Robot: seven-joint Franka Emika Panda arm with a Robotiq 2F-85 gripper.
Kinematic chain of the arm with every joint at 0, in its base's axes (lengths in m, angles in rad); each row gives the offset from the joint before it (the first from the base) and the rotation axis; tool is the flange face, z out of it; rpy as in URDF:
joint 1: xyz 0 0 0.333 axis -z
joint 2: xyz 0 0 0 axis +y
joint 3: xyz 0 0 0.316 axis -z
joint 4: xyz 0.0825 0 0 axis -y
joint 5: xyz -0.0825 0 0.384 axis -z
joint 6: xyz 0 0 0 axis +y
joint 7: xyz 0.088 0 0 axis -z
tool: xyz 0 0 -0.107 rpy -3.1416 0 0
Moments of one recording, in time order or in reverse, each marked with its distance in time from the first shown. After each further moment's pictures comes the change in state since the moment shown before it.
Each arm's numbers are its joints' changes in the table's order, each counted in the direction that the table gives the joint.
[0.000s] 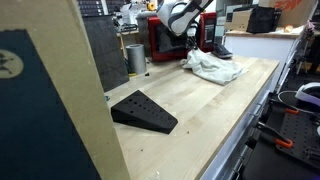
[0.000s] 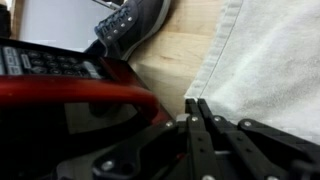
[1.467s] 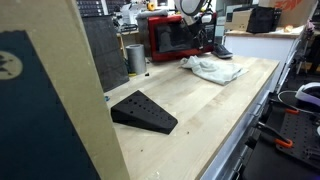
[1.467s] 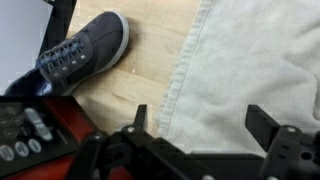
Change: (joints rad) arm 0.127 -0.248 -0.067 -0.259 -0.261 -0.033 -0.270
